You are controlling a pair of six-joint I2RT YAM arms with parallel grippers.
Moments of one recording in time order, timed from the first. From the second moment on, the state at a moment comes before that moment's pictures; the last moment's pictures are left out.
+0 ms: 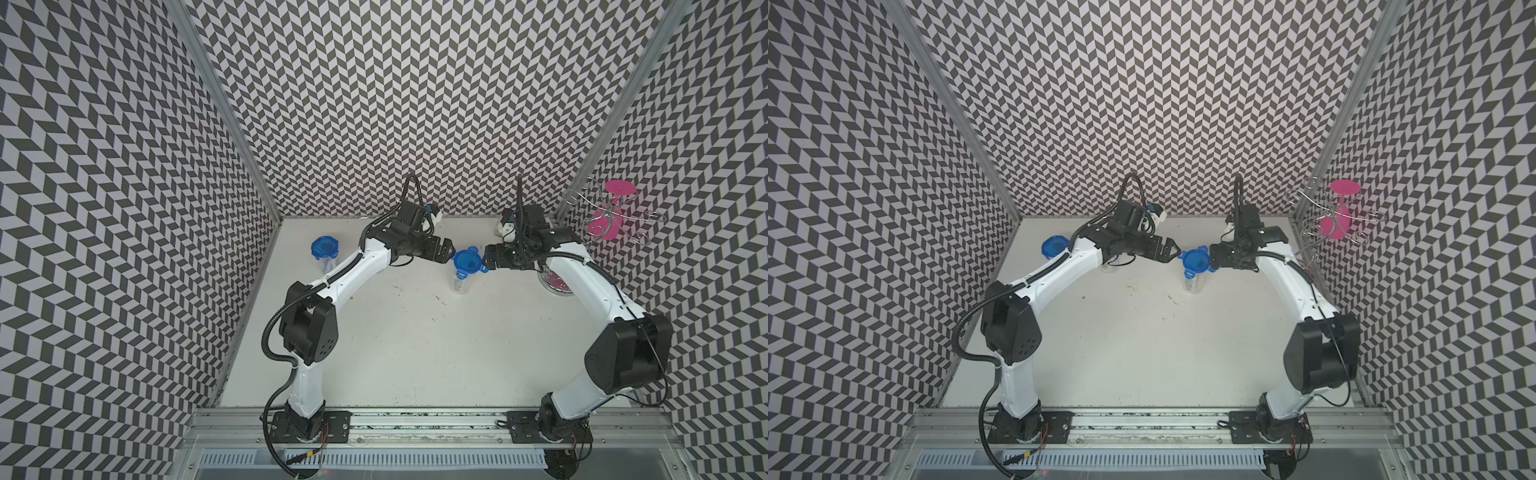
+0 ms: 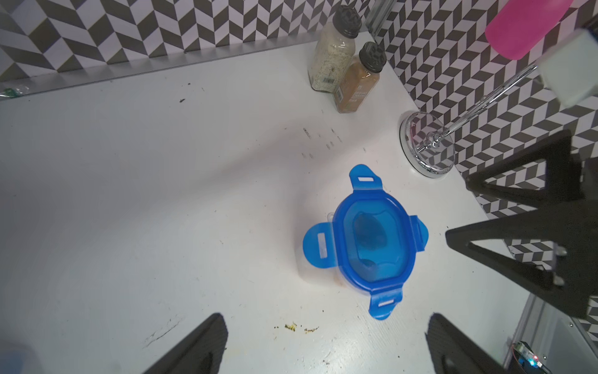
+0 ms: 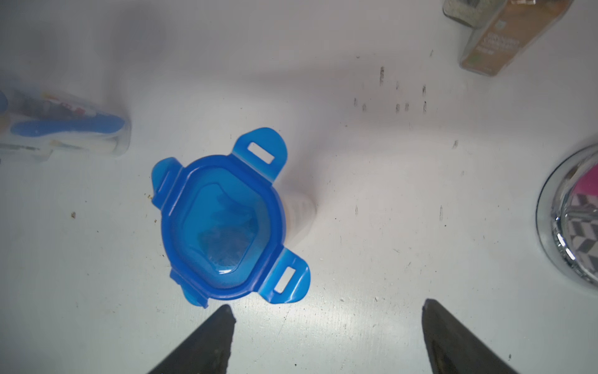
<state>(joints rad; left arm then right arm) -0.62 1.97 1.83 -0.59 0.33 -0.24 0.16 1.61 1.47 -0.92 -0.17 0.14</state>
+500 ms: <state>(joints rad) -0.63 2.14 2.00 -0.65 0.33 -0.26 0.11 1.63 1.41 -0.75 -0.41 0.18</state>
